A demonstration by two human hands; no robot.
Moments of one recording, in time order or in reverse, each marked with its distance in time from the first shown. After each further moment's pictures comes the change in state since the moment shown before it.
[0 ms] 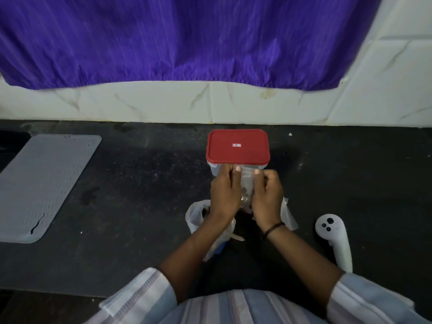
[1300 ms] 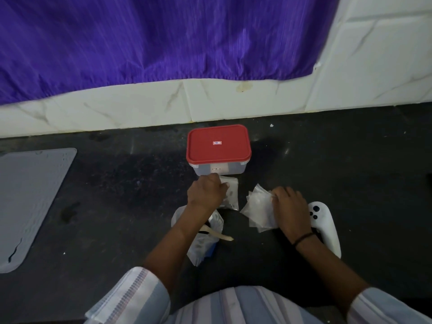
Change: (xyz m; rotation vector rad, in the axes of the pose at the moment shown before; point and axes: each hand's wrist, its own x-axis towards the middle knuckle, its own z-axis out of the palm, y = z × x) left_hand 0.034 -0.023 0.001 0.889 -0.422 -0.123; right_hand 0.017 0.086 -0.100 -1.102 -0.229 -0.135
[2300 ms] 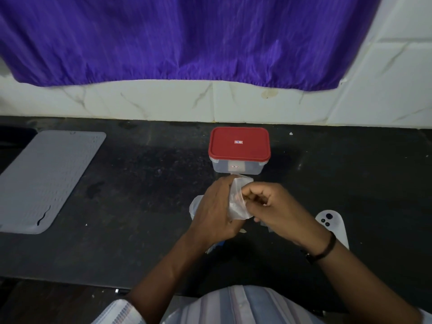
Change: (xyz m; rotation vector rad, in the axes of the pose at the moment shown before) left_hand -0.100 -0.016 -0.023 -0.575 0.417 0.699; right_hand -0.041 -0.127 -0.136 0.769 -0.461 -0.302
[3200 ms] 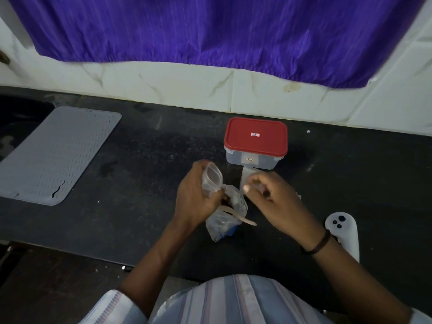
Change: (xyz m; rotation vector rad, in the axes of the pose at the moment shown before) left_hand -0.028 -0.036 -0.041 0.120 0.256 -0.407; right_hand 0.017 0.018 0.023 -0.253 0.086 -0.084
